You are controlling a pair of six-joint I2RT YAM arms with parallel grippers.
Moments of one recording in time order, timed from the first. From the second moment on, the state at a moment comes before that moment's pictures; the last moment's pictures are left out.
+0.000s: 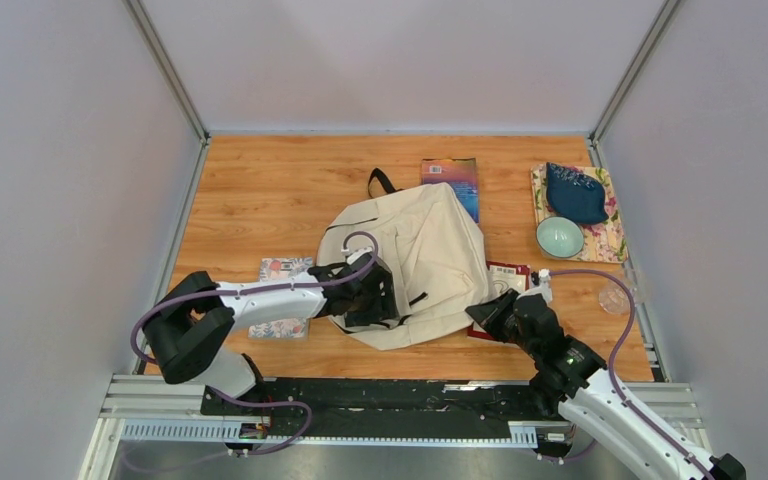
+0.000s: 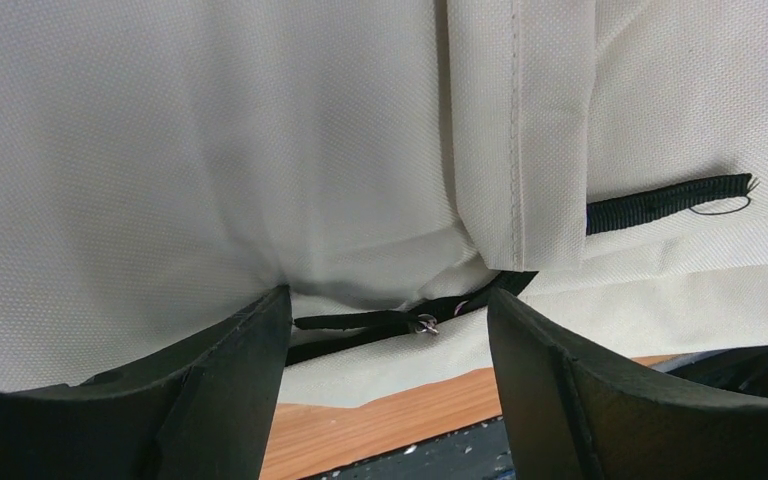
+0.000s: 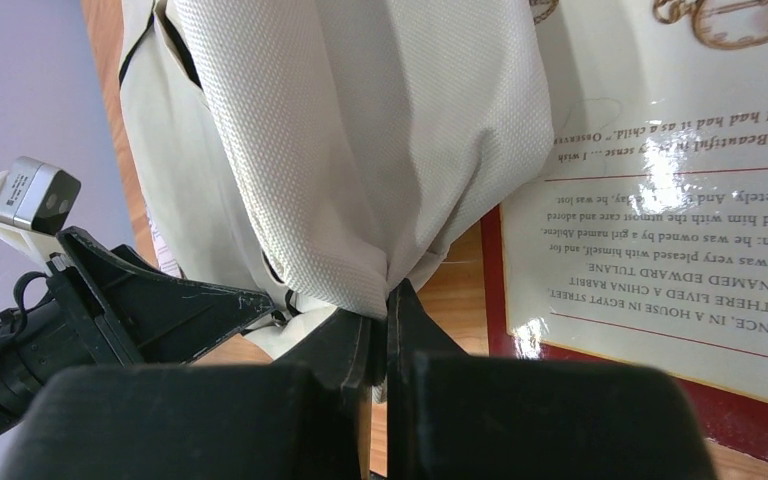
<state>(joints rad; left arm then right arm) -0.95 1.51 0.80 -0.35 -0.06 -1.03 0.65 0.38 0.17 -0.35 0.14 1.19</state>
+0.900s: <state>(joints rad) -0.89 1.50 0.75 -0.34 -0.01 -1.16 0.65 0.40 0.17 -0.33 0.12 1.19</state>
